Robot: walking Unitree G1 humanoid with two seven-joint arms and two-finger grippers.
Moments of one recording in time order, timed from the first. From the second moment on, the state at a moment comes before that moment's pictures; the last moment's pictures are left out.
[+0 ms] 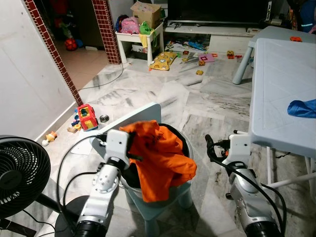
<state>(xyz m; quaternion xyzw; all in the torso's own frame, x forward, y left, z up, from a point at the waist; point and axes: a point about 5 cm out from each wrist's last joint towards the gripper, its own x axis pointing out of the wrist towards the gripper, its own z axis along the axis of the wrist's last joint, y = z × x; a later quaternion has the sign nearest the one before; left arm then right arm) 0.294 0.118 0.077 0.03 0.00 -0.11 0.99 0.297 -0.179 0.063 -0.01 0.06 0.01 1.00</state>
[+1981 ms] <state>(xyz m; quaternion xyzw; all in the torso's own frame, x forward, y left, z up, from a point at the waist) 0.304 0.099 0.083 0.00 -0.01 -0.14 0.99 0.299 -0.190 0.069 -0.07 0.04 0.01 1.00</state>
